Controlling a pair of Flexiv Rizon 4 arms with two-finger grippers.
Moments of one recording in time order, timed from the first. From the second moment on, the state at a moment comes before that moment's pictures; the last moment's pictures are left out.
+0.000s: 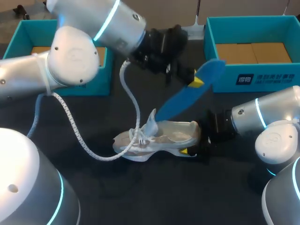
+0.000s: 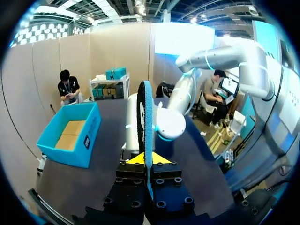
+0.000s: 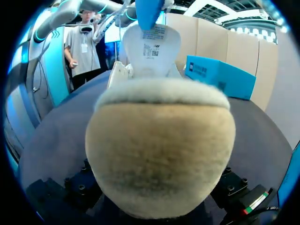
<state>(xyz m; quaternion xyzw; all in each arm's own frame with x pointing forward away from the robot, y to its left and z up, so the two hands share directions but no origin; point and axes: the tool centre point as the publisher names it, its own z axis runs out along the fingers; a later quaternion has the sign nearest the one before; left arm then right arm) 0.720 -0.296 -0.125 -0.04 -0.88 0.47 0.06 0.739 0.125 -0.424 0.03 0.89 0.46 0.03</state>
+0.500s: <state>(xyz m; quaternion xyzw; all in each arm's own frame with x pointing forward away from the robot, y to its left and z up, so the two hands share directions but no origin) 0.729 -0.302 -0.064 -0.01 -0.81 0.57 0.12 0.739 0.125 -0.424 0.03 0.89 0.46 0.03</state>
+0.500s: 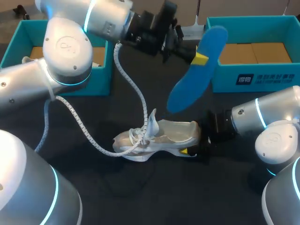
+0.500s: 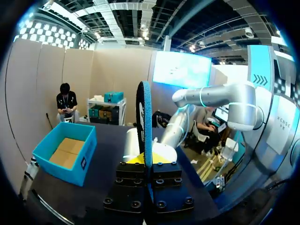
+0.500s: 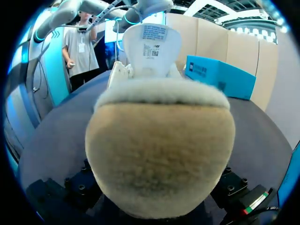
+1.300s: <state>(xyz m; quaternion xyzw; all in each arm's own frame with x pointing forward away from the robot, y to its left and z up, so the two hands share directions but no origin) 0.727 -0.319 -0.049 -0.03 -0.77 0.62 0.15 0.739 0.125 -0.424 0.03 0.89 0.46 0.03</state>
